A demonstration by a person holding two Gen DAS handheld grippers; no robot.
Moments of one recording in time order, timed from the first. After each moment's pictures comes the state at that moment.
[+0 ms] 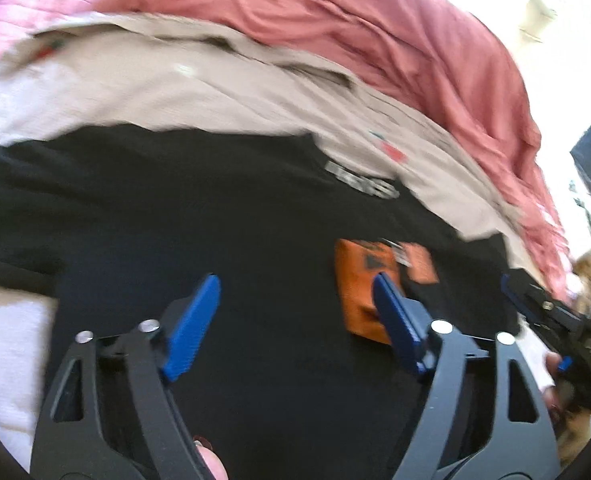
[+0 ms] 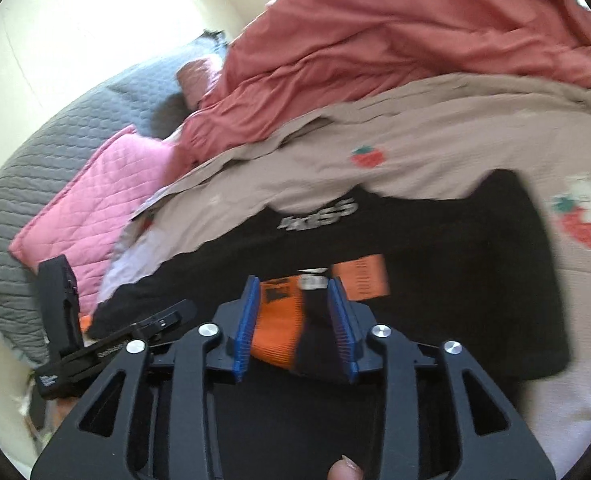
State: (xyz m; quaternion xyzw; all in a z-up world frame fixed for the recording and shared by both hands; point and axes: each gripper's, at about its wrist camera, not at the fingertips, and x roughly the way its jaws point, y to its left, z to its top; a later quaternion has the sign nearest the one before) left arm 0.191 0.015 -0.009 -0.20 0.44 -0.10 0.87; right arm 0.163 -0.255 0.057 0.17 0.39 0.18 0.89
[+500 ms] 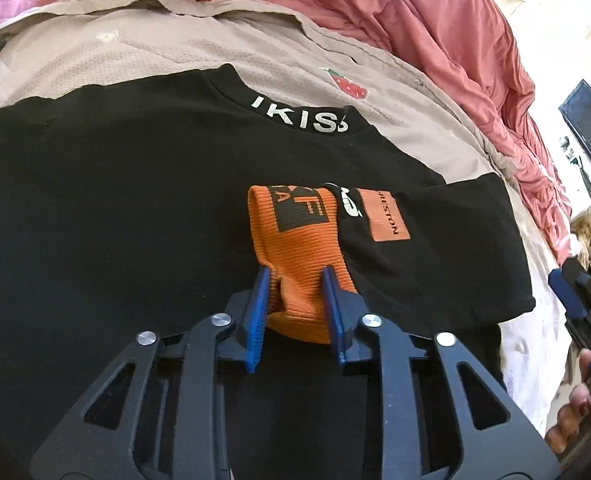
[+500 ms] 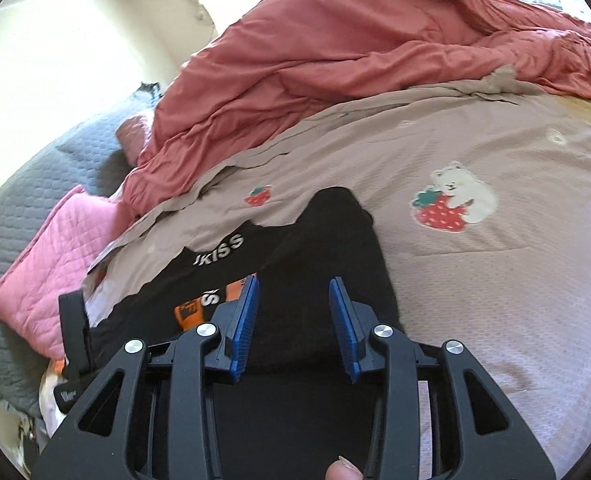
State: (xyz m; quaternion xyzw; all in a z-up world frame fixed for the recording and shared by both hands) left arm 0.204 -0.055 -0.038 -0.16 0.48 -0.12 0.86; right arm 0.135 -0.340 0.052 0.22 0.35 0.07 0.91
